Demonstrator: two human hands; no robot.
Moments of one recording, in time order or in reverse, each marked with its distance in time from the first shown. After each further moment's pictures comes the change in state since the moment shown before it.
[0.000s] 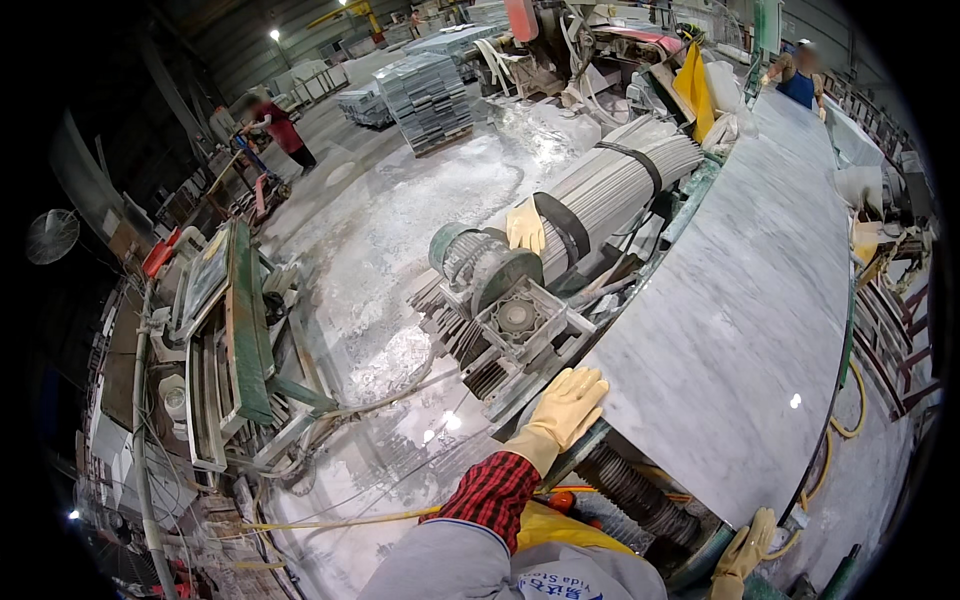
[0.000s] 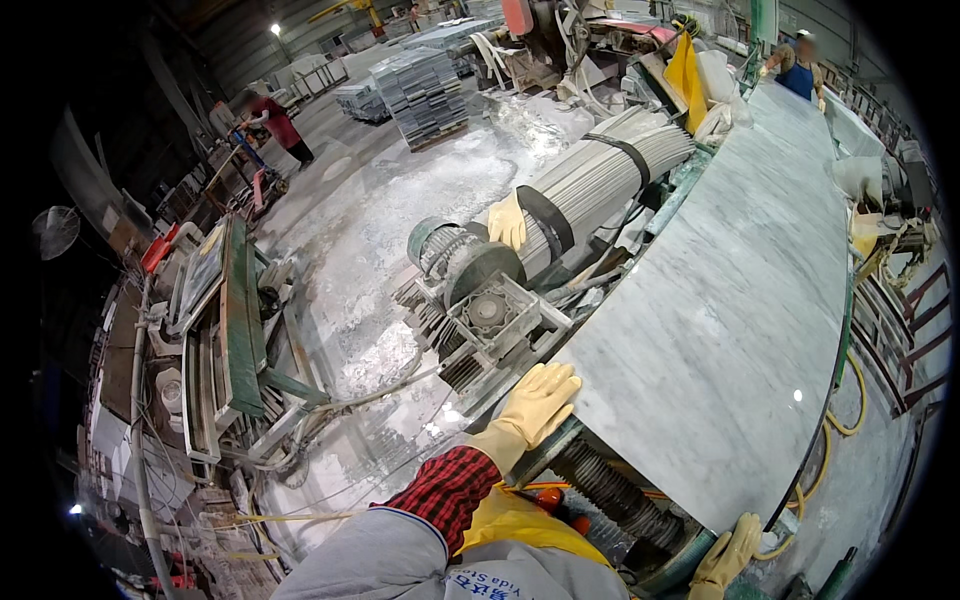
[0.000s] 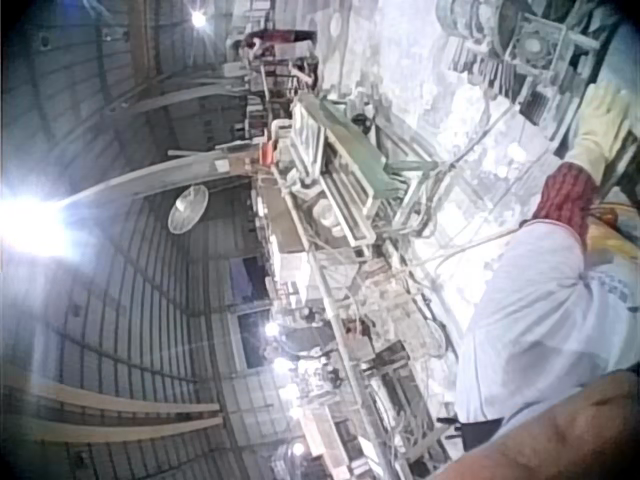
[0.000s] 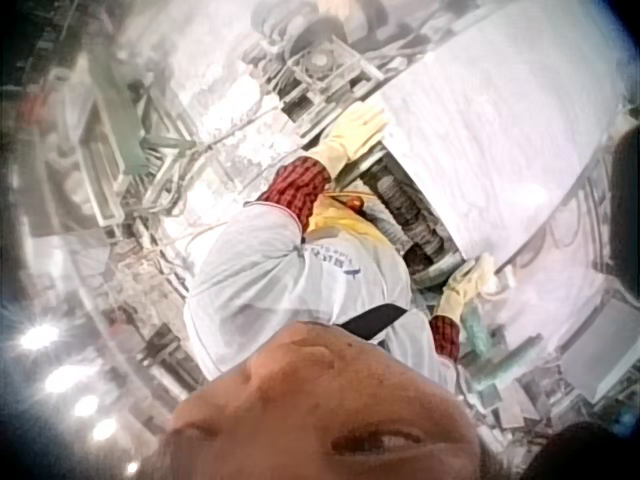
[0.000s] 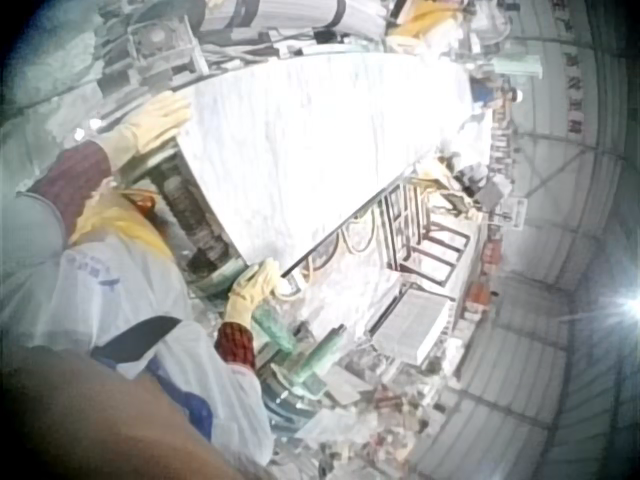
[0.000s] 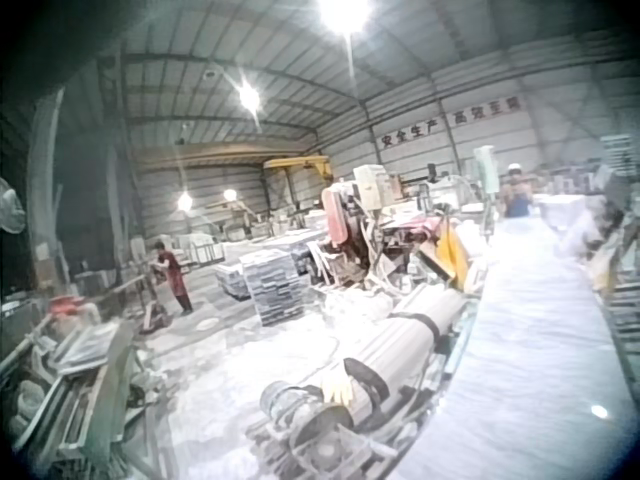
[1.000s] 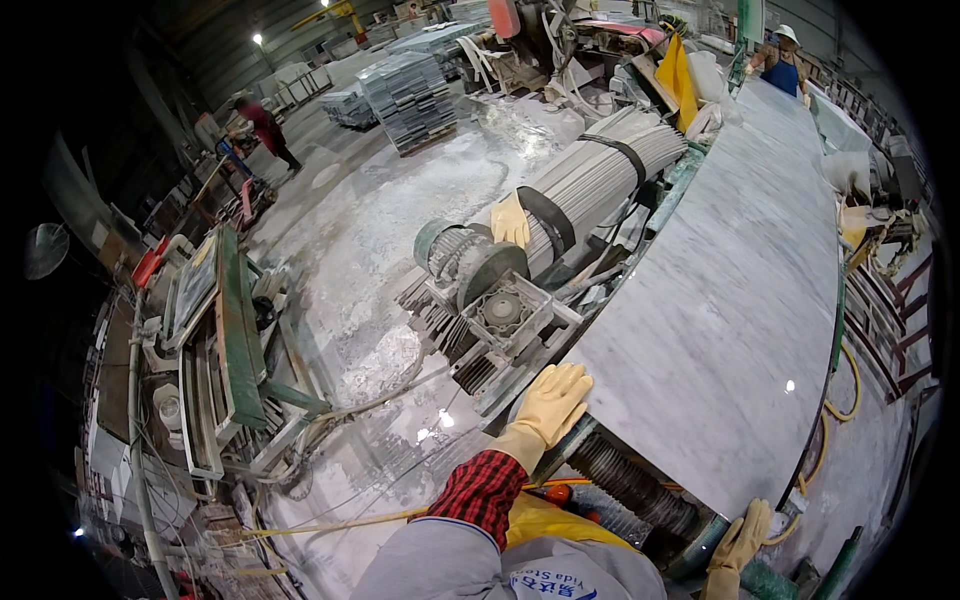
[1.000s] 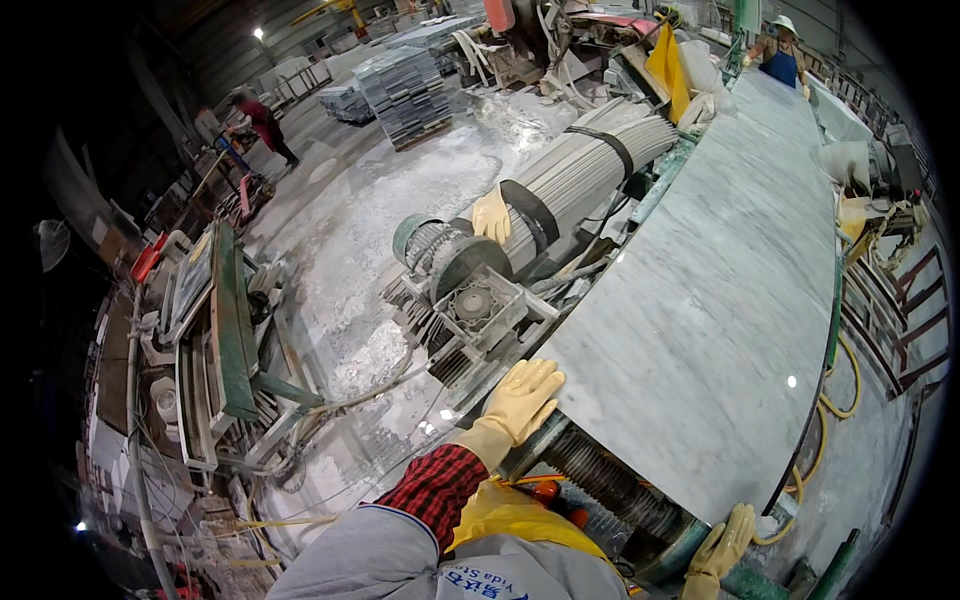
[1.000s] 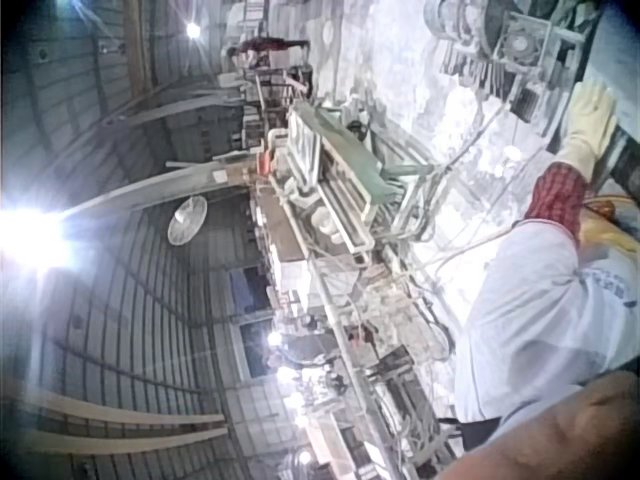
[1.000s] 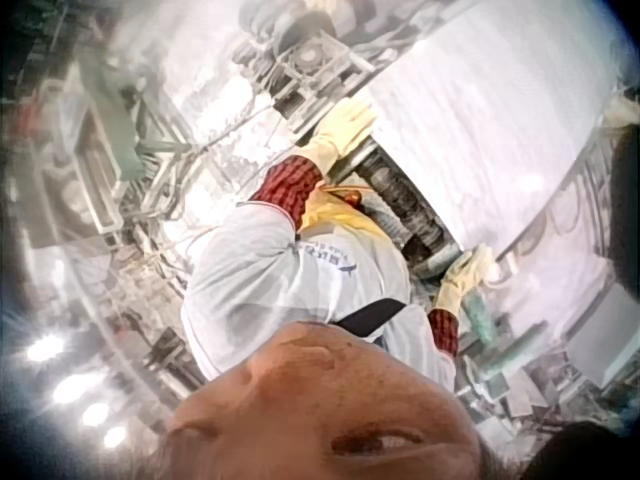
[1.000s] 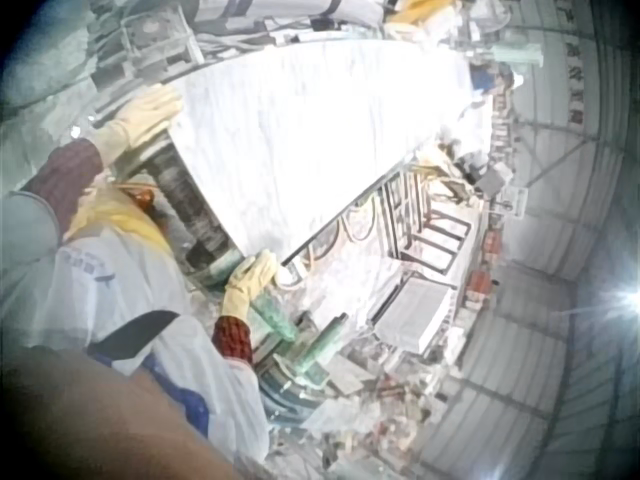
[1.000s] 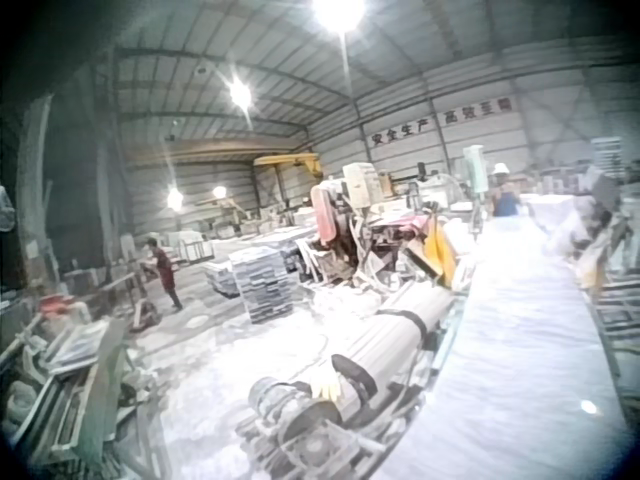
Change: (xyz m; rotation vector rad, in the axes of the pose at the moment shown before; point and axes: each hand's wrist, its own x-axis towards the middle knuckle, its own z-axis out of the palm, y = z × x) left_hand -0.001 0.009 -0.014 -0.015 -0.035 0.012; right_hand -0.015 -0.003 0.000 0.009 0.033 0.019
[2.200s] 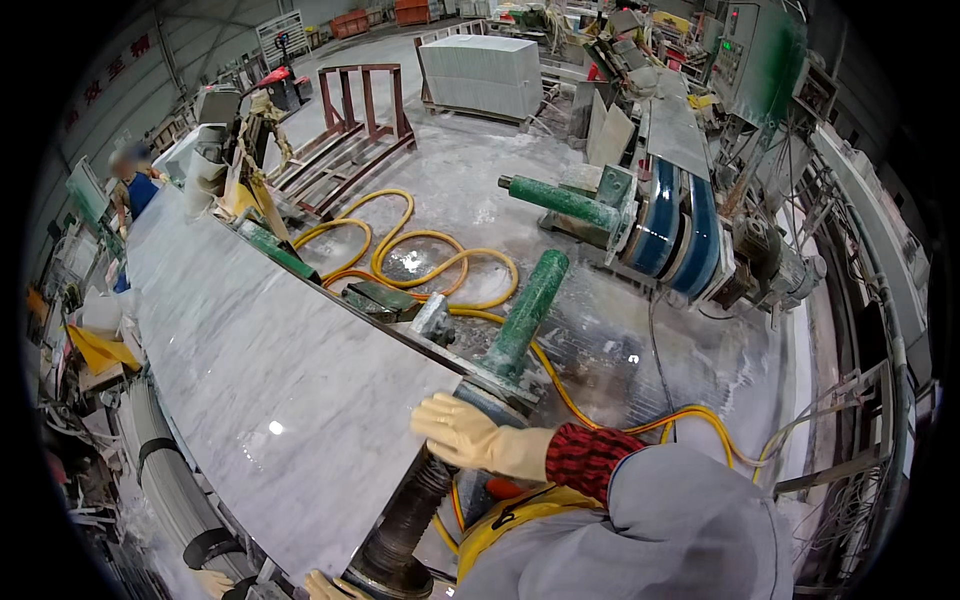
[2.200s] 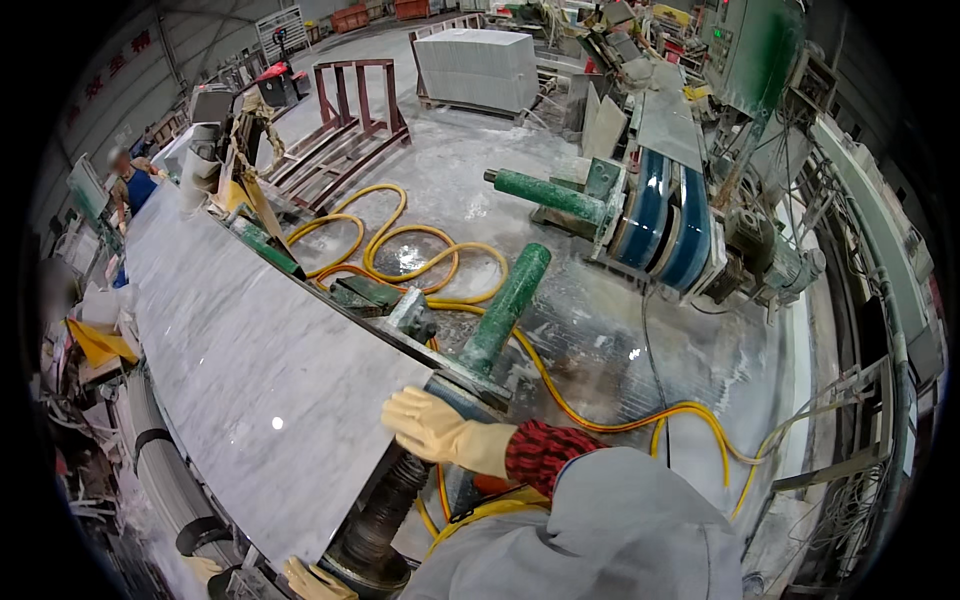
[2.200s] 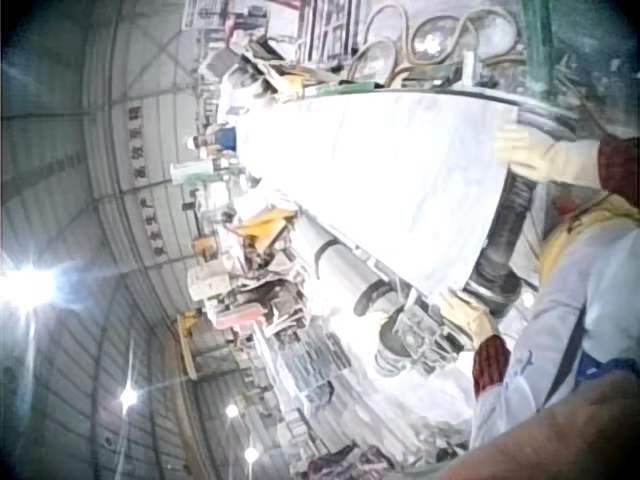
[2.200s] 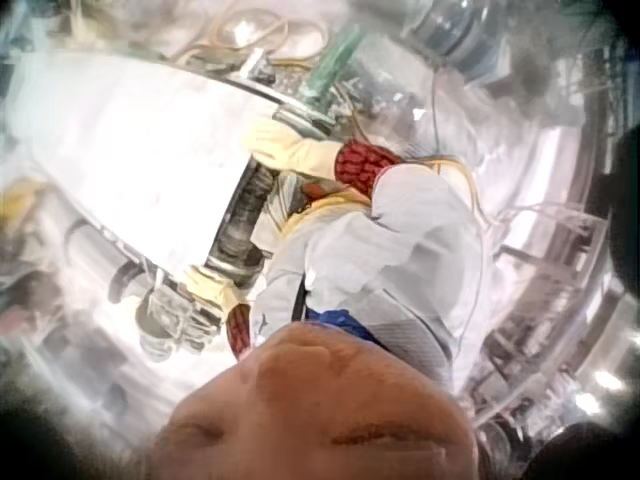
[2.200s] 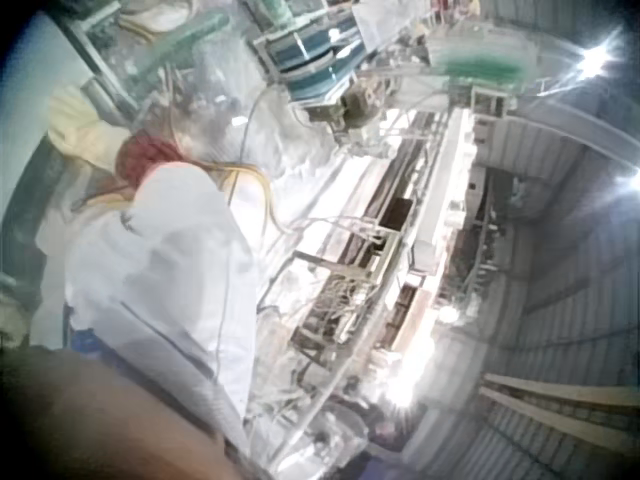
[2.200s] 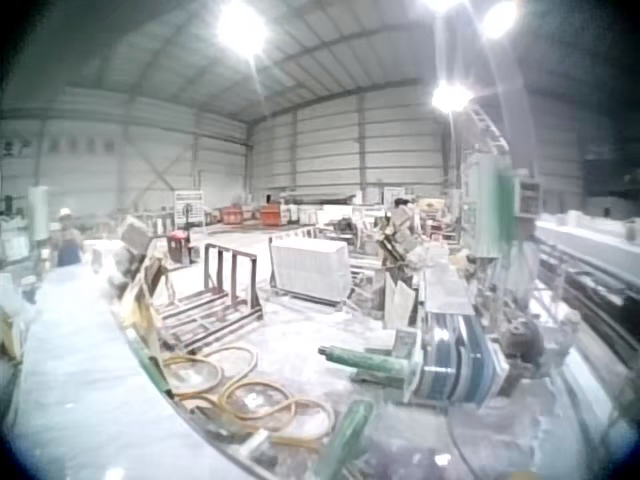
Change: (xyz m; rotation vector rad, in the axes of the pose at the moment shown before) left_hand -0.022 0.006 -0.016 0.213 -0.124 0.205; right_hand -0.015 -0.101 -0.053 0.432 0.389 -0.067
